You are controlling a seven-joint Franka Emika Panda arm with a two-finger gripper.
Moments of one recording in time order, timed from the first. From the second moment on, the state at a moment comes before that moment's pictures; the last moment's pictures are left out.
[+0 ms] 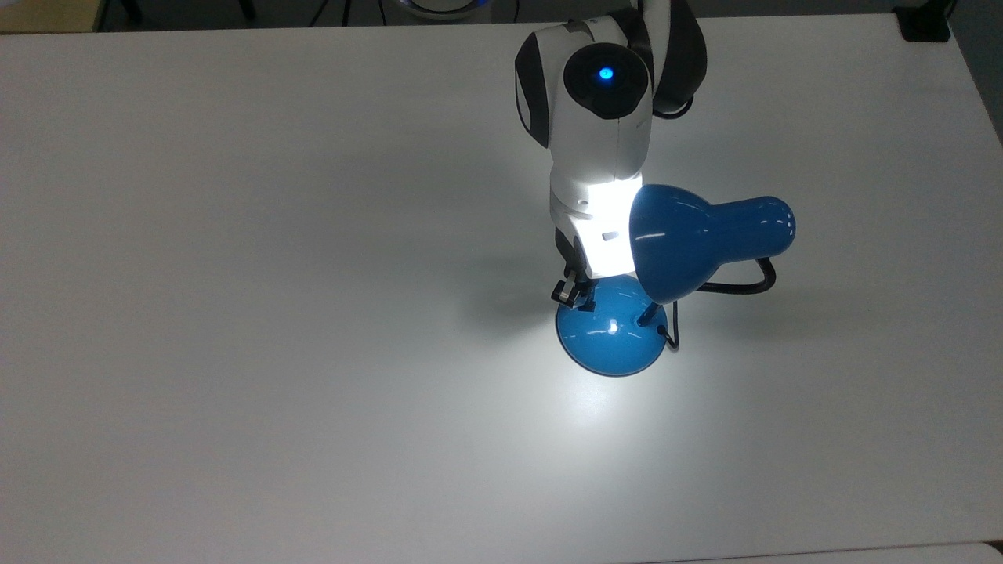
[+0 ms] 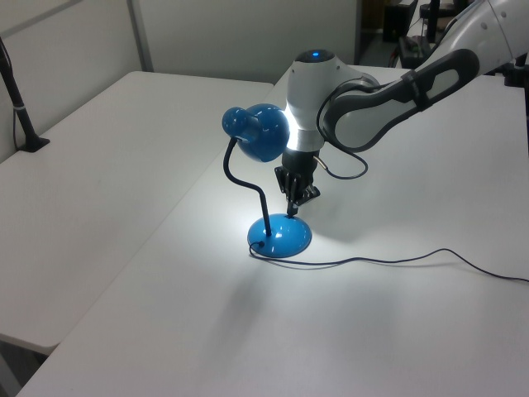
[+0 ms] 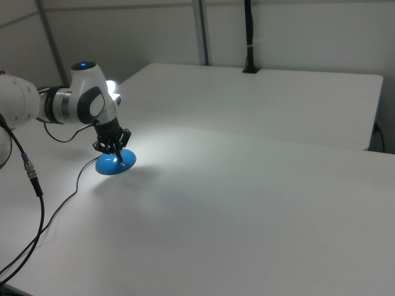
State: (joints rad) arm 0.35 0.57 -0.07 -1.53 0.07 2.25 -0.80
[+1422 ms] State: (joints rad) arm 0.34 0.55 -0.09 -1.63 0.07 2.31 -0.78
